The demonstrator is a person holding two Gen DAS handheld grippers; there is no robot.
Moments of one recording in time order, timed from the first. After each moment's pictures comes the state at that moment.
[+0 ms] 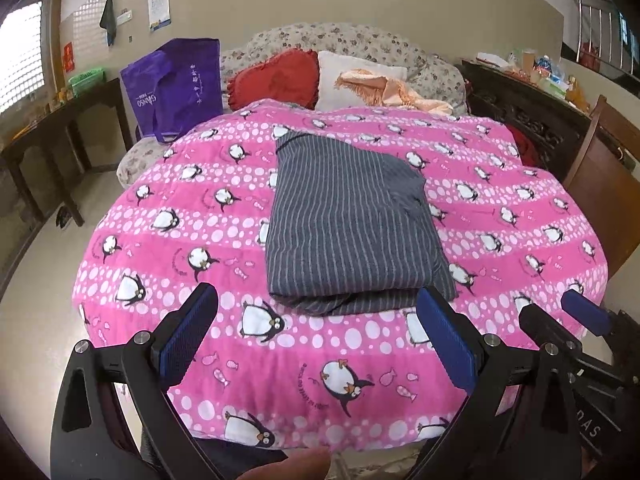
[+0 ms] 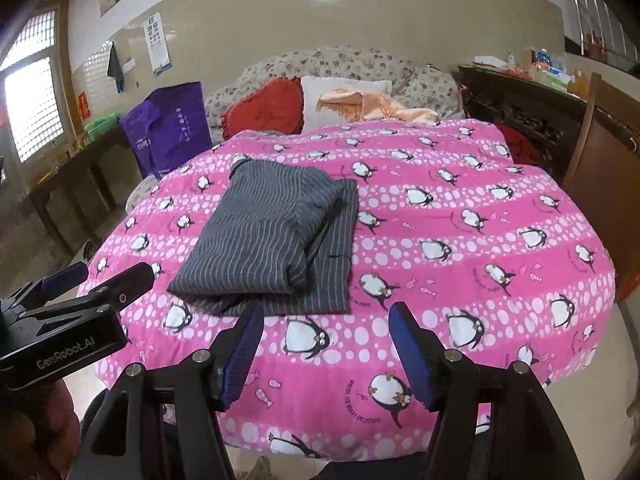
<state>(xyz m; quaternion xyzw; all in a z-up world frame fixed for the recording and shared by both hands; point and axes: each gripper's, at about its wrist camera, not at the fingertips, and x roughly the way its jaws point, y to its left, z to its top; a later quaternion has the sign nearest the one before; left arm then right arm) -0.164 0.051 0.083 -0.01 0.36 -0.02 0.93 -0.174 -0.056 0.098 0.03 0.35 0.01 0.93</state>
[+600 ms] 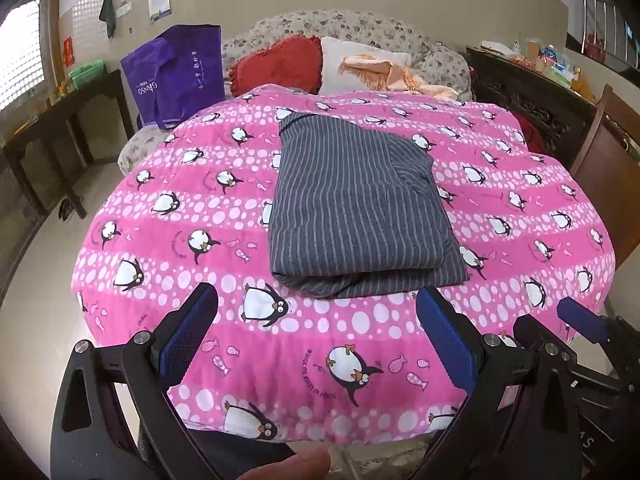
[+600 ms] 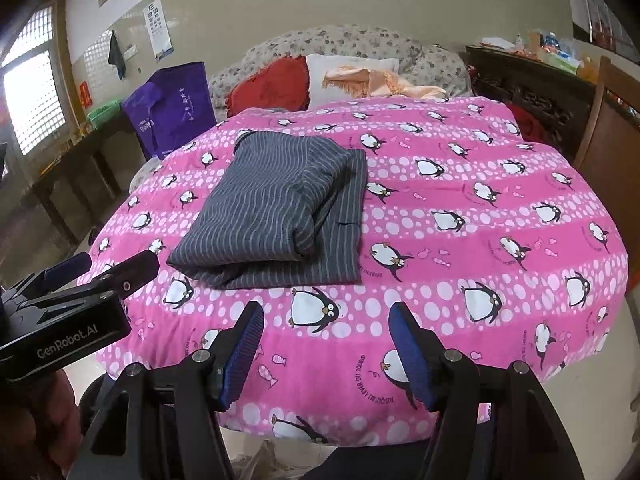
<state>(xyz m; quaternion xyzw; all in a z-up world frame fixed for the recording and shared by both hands) -0.163 0.051 0.069 -0.01 0.38 -0.02 0.93 -0.173 -0.054 0.076 0.04 0.38 0.02 0.92</state>
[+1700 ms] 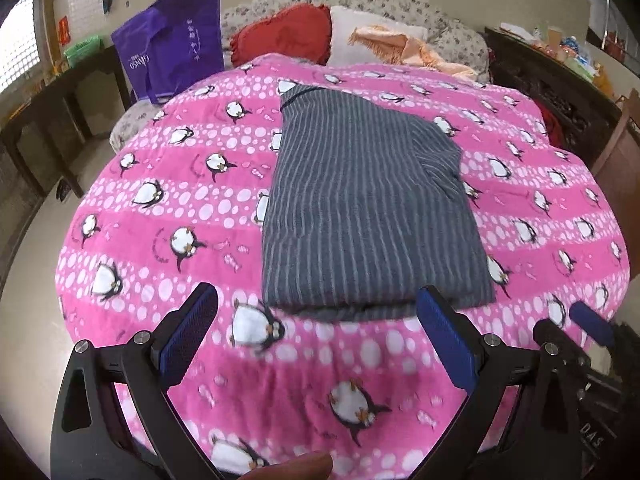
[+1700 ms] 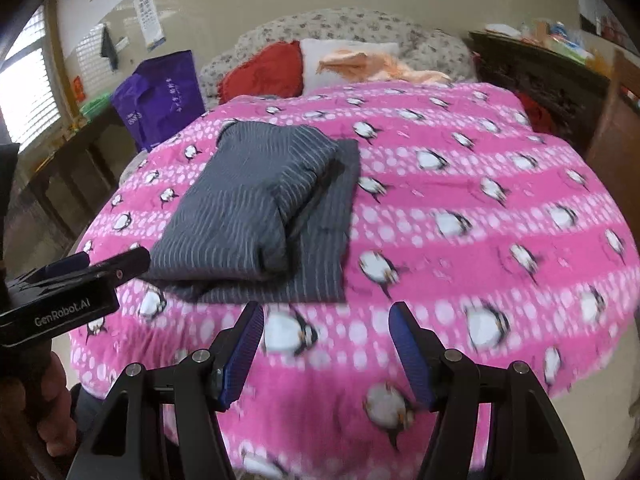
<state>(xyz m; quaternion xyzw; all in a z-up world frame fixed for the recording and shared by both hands) -0.089 0.054 0.047 -0.02 0.44 -0.01 0.90 -0.114 -0.075 0.062 0.03 0.40 0.04 0.91</state>
